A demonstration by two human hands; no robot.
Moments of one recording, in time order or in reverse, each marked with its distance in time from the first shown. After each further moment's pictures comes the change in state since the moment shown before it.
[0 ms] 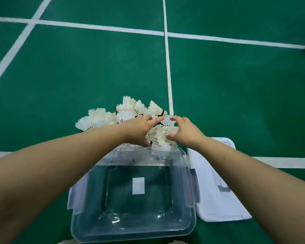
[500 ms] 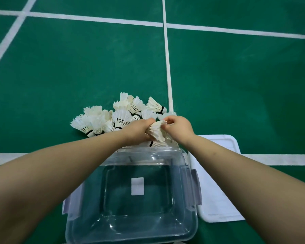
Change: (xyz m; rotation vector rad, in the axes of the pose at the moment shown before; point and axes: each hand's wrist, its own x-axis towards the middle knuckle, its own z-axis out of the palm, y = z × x) left_hand 0.016 0.003 0.018 -0.398 0.083 -0.123; right_hand 0.021 -0.010 0.017 0.372 0.140 0.079
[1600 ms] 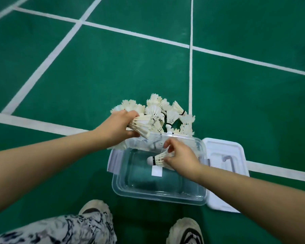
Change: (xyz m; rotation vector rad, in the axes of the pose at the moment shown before) left_hand -0.194 -0.028 -0.050 0.063 0.393 -0.093; right_hand -0.157 -0.042 0.043 -0.245 -0.209 -0.266
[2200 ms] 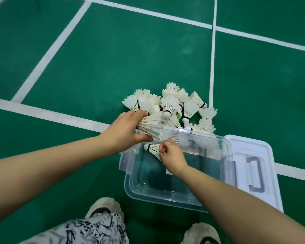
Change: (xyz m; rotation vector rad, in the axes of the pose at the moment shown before) left_hand -0.005 -0.029 0.021 -0.103 0.020 -0.035; right_hand 0.075 0.023 0.096 0.106 -0.015 0.053
